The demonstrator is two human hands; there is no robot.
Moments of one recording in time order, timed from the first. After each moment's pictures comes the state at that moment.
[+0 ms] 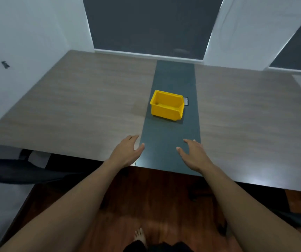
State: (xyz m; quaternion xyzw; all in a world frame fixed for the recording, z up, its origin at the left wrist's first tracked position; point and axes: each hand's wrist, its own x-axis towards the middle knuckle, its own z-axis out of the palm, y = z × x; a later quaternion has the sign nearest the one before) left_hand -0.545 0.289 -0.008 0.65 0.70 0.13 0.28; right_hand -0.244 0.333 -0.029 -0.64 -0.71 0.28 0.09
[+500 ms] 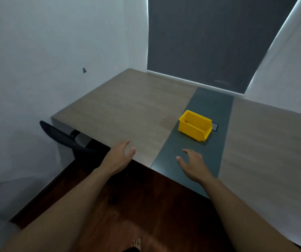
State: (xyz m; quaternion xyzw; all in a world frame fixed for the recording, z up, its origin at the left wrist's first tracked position) left_hand -0.547 0.145 0.043 0.50 0.81 0.24 0.21; right_hand -0.253 0.295 0.013 -0.50 -0.81 0.30 0.10
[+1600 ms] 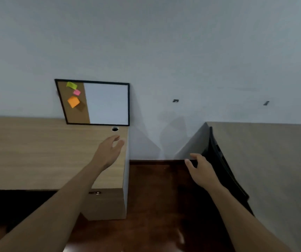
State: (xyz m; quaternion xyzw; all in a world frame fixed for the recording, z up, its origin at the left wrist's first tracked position) left_hand -0.789 -0.383 0.064 -0.03 0.90 0.44 0.01; right_hand -0.729 -0.008 0.044 -0.10 -0.93 0.35 -0.03
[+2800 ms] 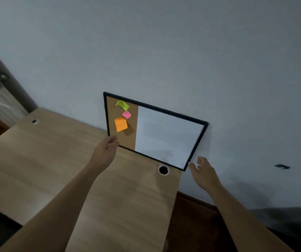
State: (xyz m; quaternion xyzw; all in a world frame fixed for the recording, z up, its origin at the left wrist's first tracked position) left_hand -1.150 -0.643 0.014 -0.29 0.80 0.51 -0.06; right_hand -1.249 -0.282 -0.031 -0.01 -0.90 0.39 -0.19
